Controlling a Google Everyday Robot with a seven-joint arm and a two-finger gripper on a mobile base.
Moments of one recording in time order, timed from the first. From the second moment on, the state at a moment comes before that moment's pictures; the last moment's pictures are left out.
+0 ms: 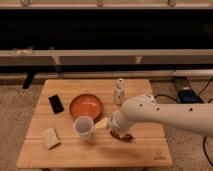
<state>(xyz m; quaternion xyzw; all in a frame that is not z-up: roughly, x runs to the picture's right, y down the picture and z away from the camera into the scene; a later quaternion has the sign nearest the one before) 0.013 0.205 0.687 -0.35 0.10 0.75 0.56</state>
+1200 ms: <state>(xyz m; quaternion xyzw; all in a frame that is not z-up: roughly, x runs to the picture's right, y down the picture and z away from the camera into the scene) 0.013 0.205 0.687 -0.35 0.10 0.75 0.56</state>
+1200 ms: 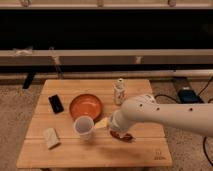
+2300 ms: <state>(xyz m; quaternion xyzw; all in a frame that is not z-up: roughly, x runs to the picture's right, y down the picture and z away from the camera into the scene) 0.008 0.192 0.690 -0.33 0.10 0.73 0.59</state>
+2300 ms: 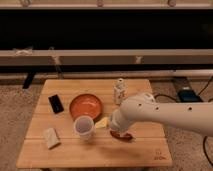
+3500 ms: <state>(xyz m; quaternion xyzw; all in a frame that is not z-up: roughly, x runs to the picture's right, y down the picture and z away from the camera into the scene) -0.057 0.174 0.743 -0.21 0.17 0.64 0.72</state>
